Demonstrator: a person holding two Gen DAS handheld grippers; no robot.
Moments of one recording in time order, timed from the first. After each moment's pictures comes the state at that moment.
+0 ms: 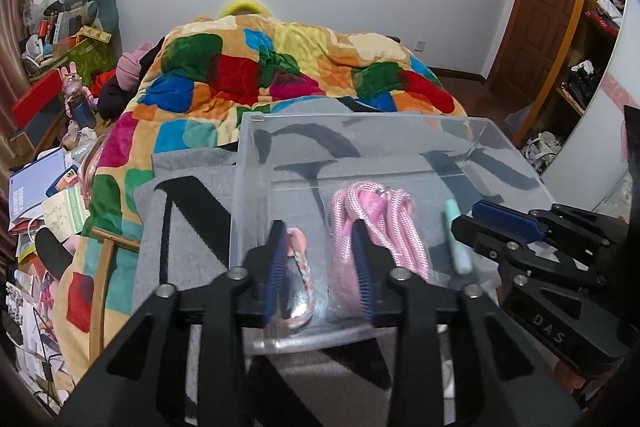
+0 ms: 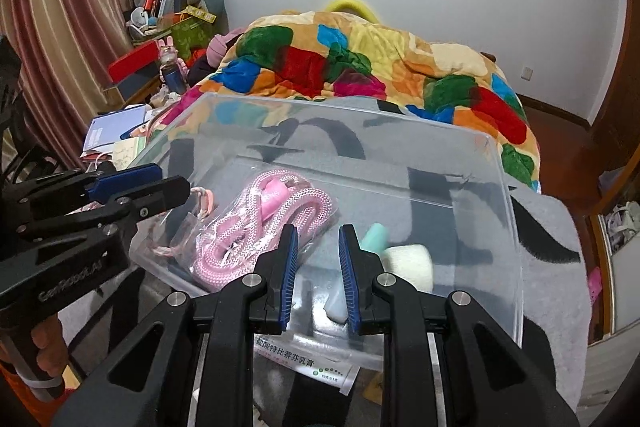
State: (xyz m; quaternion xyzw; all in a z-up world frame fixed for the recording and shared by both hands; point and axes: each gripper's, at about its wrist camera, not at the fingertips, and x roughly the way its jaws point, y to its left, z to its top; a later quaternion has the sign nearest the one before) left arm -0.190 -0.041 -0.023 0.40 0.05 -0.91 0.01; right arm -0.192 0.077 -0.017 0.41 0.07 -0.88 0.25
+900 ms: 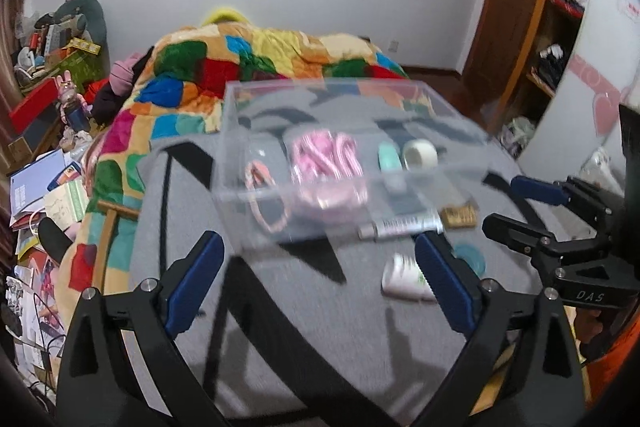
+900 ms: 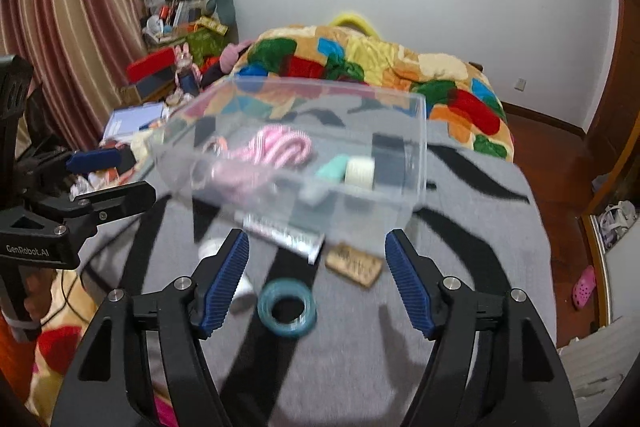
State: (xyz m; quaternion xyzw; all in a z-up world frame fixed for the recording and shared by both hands) left arm -0.101 -0.010 -0.017 0.40 0.03 -0.92 -0.03; right arm -0.105 0.148 -0.007 0.38 0.07 -0.88 0.26
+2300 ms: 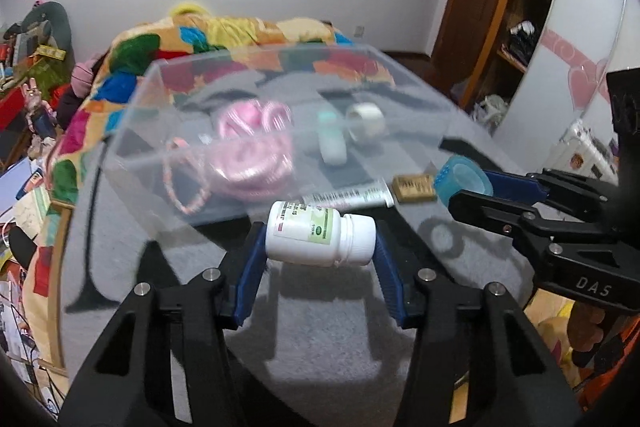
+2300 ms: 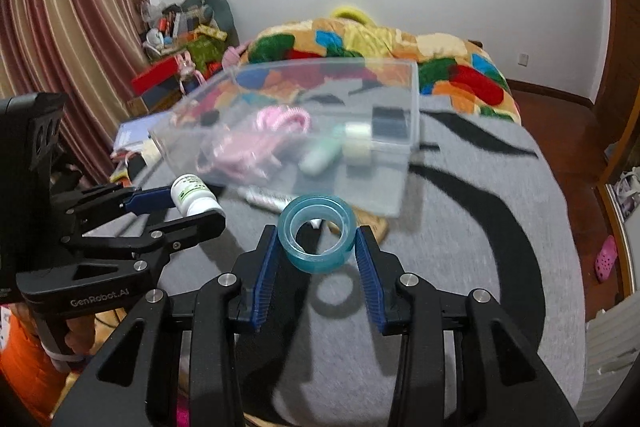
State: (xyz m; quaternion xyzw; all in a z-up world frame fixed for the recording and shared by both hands) left arm -0.104 0.031 -0.039 0.40 0.02 -0.91 -0.08; right arm -0.098 0.165 -0.021 0.38 0.01 -0.88 0.27
